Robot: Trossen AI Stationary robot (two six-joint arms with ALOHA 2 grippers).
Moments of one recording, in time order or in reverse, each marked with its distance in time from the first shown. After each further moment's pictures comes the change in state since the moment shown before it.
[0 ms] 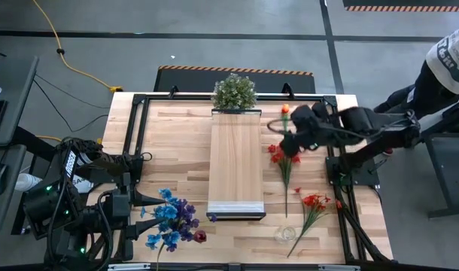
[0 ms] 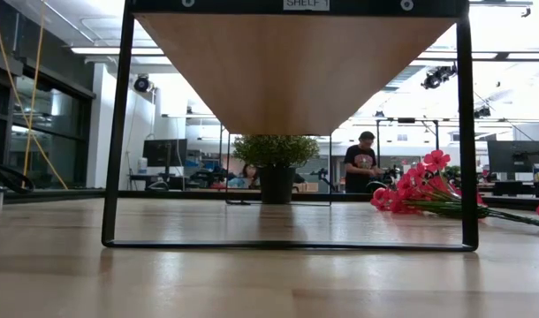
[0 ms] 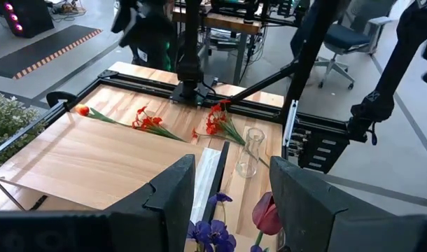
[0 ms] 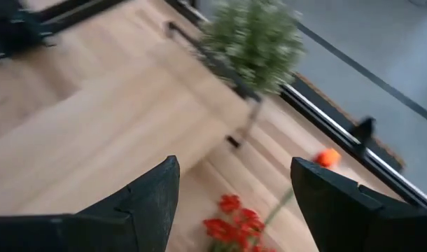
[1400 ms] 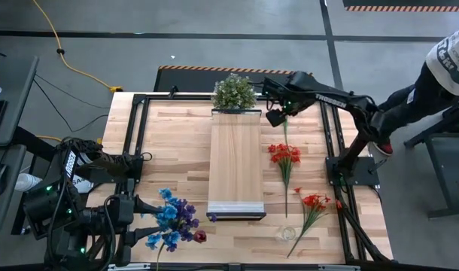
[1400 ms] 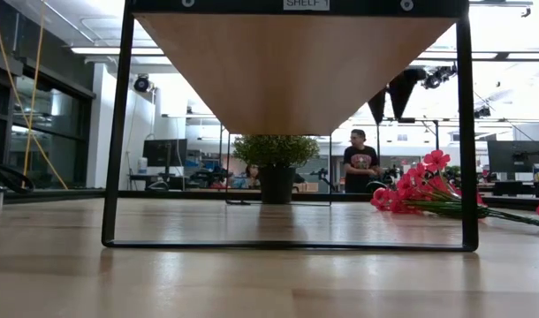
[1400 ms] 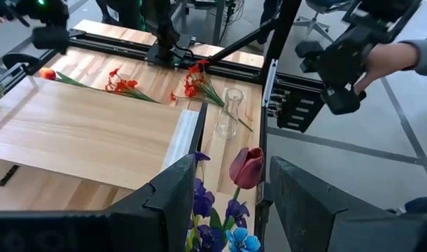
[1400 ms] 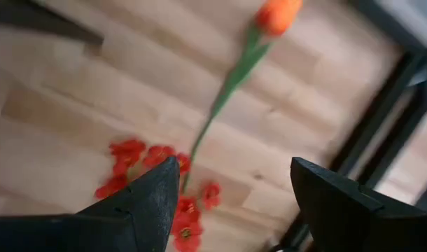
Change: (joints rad) left arm 0.000 0.000 0.000 0.000 0.173 0.000; right arm -0.703 0.381 -0.104 -0.085 -0.452 -0.205
